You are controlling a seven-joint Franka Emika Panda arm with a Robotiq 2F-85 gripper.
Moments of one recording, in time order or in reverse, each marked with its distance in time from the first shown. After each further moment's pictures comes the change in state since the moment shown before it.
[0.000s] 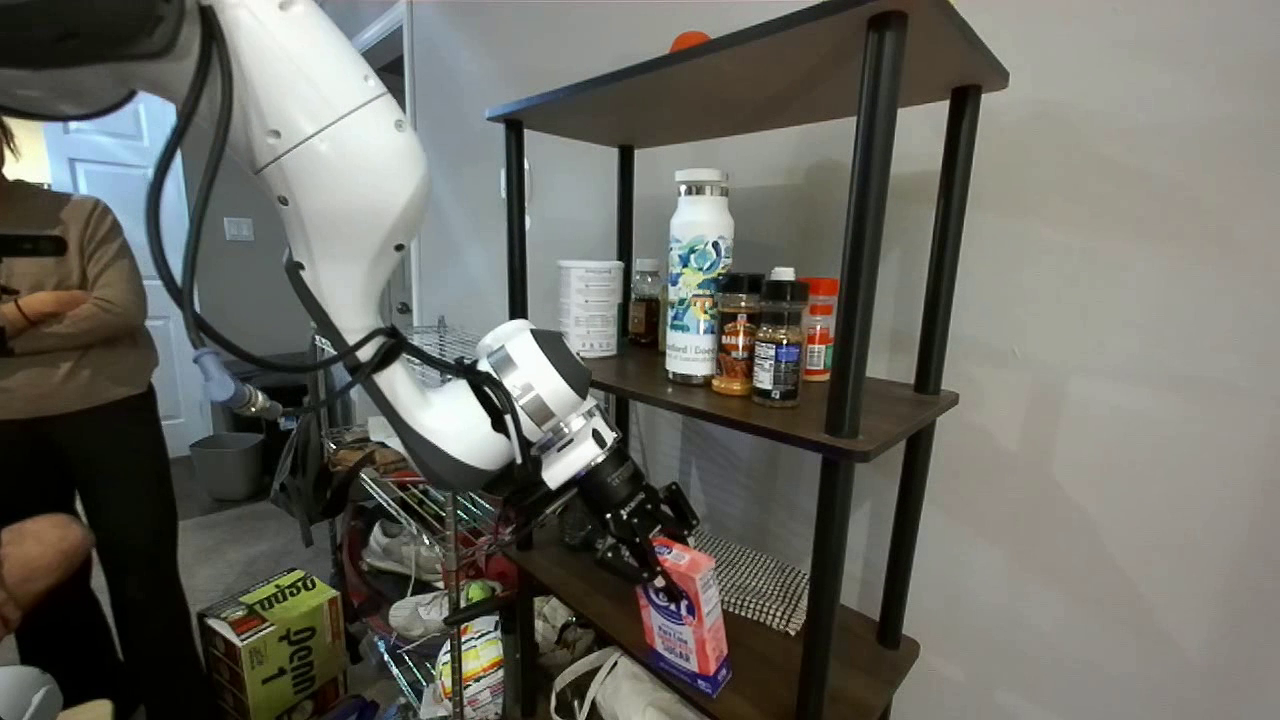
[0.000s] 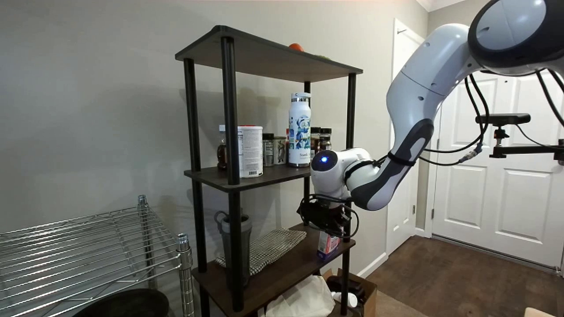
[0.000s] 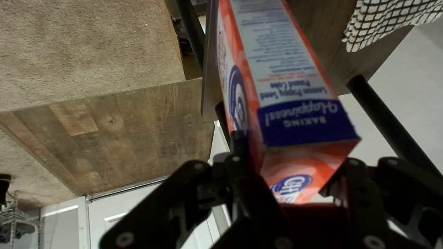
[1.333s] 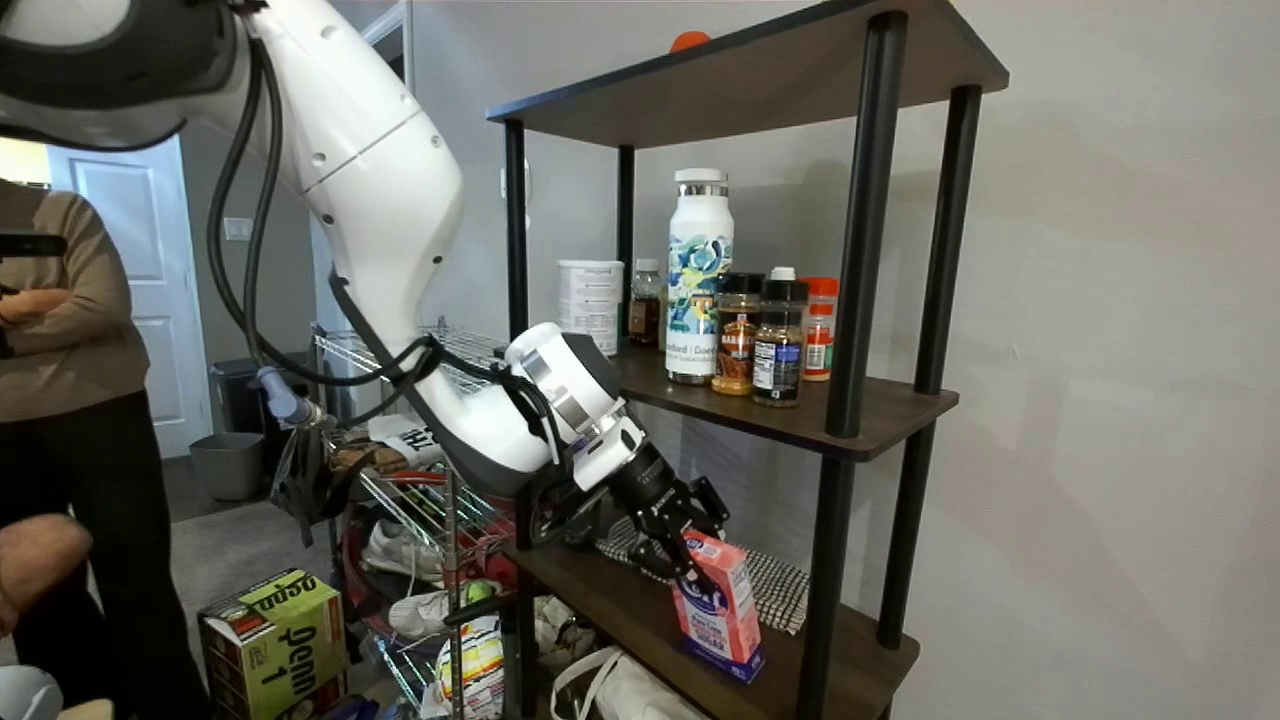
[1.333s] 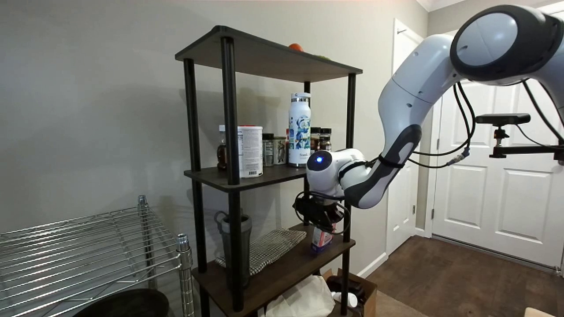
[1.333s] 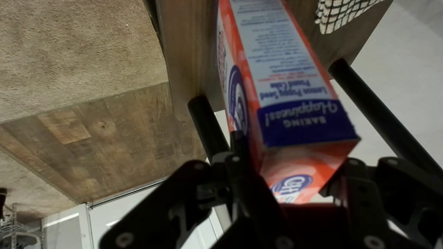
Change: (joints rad) arm -0.004 0.076 -0.023 0.110 -0.011 0.015 0.048
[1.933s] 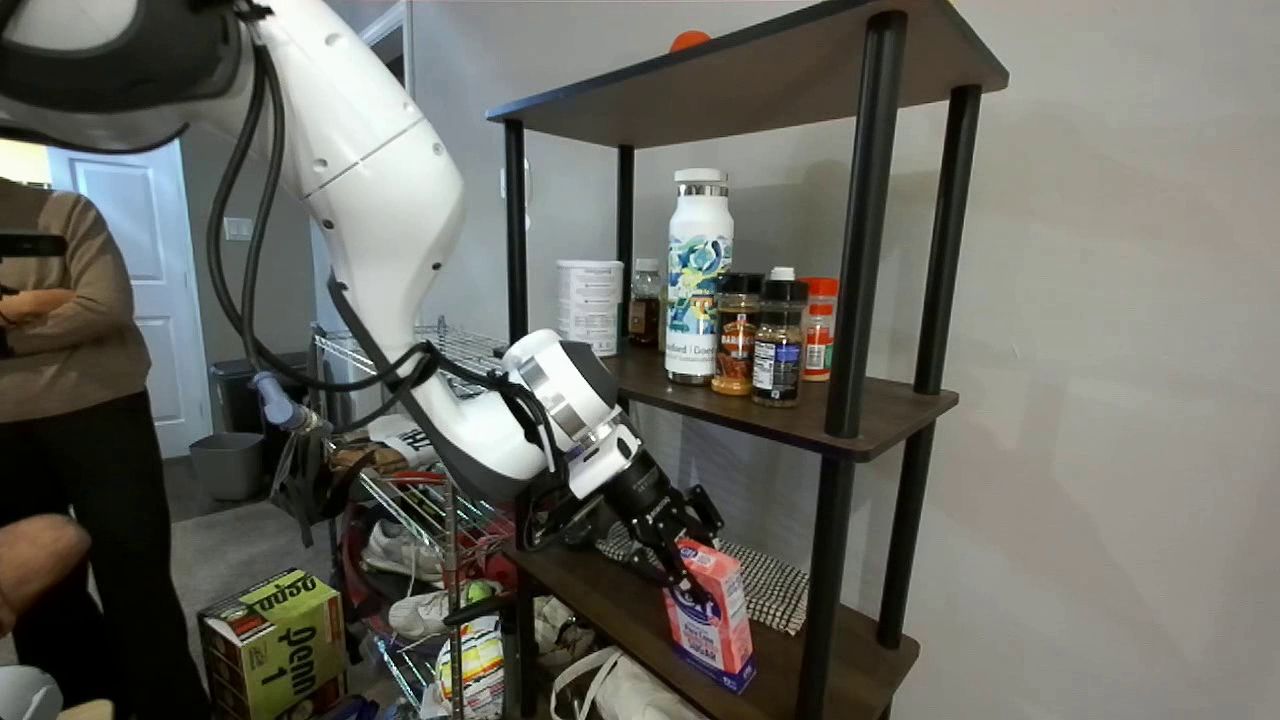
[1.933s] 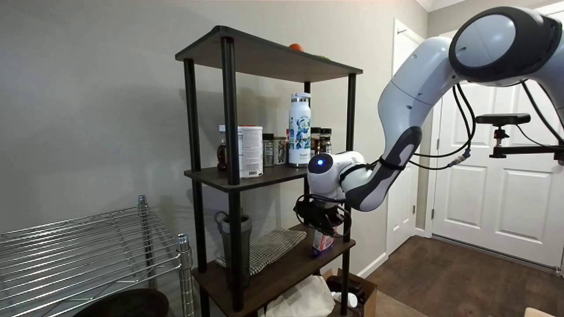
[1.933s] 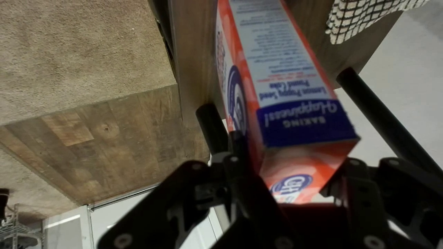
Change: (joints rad) arm 0.001 0.006 0.000 -0.014 0.000 0.010 0.000
